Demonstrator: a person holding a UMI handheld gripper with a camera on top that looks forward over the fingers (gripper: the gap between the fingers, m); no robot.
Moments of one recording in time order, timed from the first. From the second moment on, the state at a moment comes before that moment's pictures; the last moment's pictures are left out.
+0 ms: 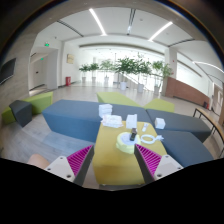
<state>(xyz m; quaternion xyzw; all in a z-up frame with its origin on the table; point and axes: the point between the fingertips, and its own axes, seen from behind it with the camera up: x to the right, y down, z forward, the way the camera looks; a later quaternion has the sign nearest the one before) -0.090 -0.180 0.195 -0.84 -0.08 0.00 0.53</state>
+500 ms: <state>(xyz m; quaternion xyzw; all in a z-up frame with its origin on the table) 0.006 -0.038 0.103 -0.87 -0.01 -0.01 0.50</state>
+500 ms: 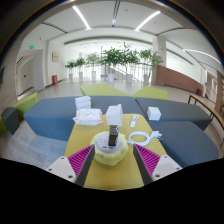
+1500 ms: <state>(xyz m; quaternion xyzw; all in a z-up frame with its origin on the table) 0.056 0.050 0.243 -0.75 0.03 0.00 0.66</state>
